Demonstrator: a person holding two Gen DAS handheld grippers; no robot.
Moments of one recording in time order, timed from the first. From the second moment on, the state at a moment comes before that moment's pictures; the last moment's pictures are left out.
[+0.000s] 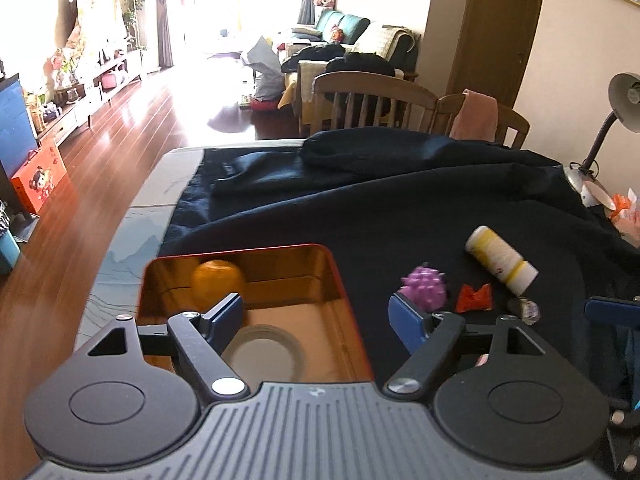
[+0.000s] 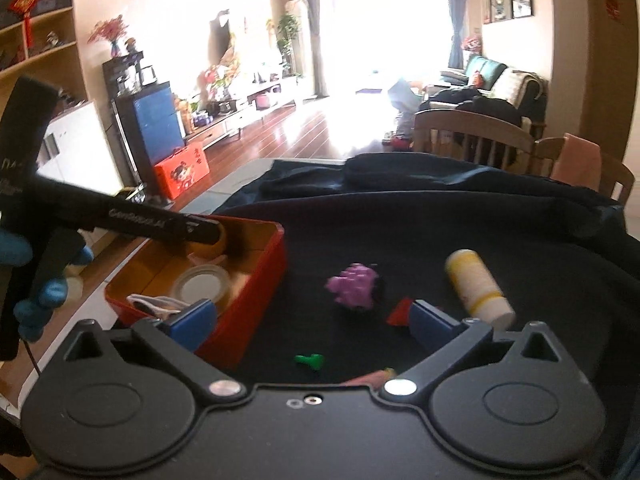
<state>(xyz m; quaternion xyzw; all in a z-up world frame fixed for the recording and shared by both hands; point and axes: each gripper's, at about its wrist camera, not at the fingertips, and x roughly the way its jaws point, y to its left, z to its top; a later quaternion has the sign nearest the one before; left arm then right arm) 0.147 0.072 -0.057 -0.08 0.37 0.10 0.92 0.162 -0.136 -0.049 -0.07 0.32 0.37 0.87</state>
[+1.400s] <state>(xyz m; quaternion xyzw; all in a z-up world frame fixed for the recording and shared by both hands) 0.280 -0.019 -0.129 -0.09 0.45 0.09 0.89 0.337 -0.201 -0.111 -0.08 0.40 0.31 0.86</state>
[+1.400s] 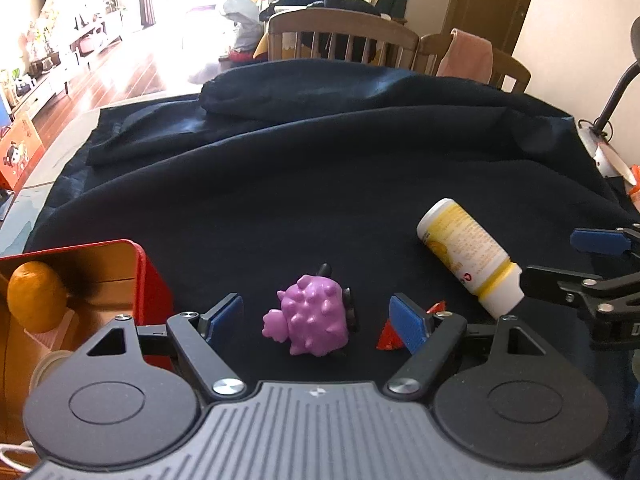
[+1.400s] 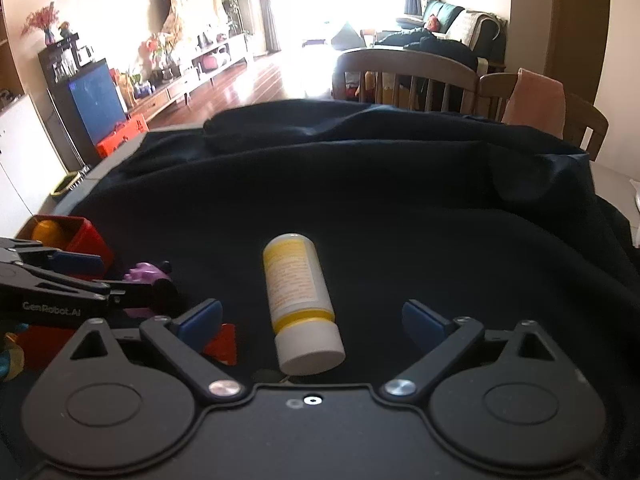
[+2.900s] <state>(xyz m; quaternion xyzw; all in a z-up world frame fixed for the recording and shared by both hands) 0.291 -0.013 -0.149 -0.09 0.47 0.09 0.87 0.338 -0.176 -0.121 -0.10 0.40 0.32 0.85</state>
